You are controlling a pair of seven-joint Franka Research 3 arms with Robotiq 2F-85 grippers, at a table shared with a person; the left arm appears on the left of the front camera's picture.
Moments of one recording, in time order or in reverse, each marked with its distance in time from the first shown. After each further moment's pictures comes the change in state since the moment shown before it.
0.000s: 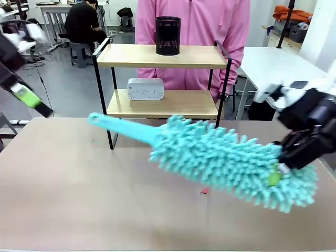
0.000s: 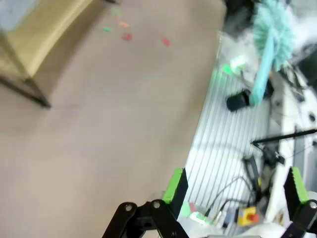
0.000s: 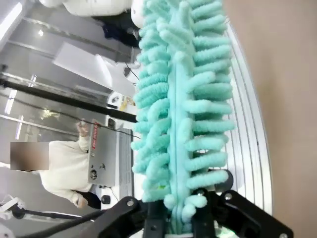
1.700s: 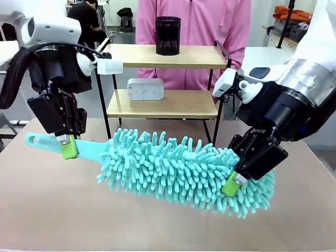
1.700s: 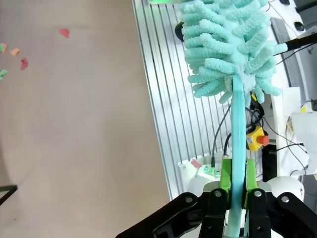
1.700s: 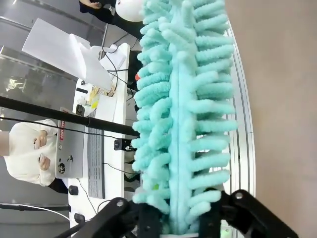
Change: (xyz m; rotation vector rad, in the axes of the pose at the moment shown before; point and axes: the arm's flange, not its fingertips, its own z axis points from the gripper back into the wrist) left arm 0.077 -0.069 -0.144 -0.171 0.612 -0.356; right arm 0.073 0.042 -0.075 -0.152 0.147 0.158
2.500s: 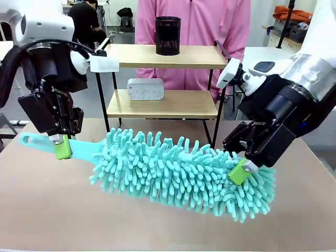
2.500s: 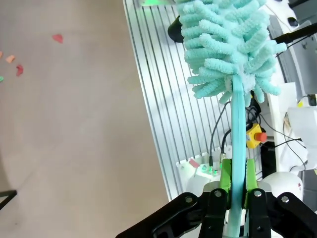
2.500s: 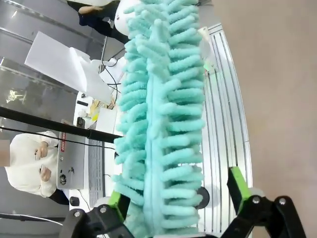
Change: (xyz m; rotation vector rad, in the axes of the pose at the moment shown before) left arm -0.005 -0.005 0.001 -0.021 0.003 -0.035; right arm 0.002 -0.002 0.008 -0.012 -0.063 -0.020
